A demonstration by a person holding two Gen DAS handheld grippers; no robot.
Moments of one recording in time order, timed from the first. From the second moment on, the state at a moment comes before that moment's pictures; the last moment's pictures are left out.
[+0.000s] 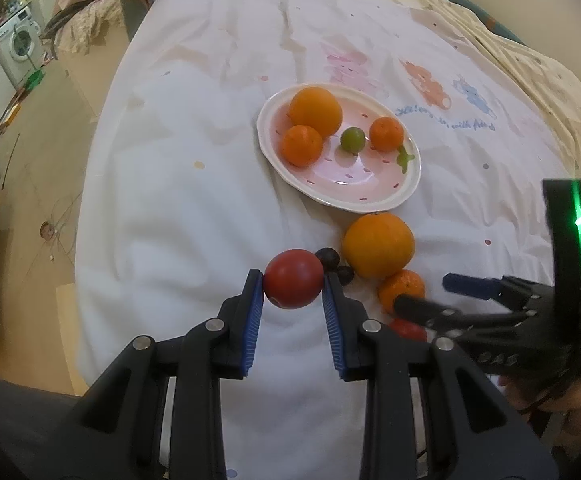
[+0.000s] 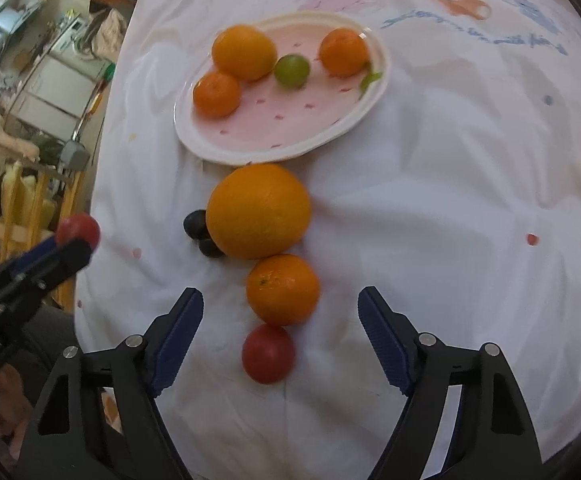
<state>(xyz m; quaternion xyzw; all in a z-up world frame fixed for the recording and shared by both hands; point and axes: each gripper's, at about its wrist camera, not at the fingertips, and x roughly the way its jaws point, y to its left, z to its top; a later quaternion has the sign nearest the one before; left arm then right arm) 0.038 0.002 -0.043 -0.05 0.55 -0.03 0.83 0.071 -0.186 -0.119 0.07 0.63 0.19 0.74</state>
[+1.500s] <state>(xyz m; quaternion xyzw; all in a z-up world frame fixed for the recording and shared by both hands) 0.038 0.004 -0.046 -0.04 0.53 -0.01 0.85 0.063 -0.243 -0.044 0.20 0.51 0.22 0.81</state>
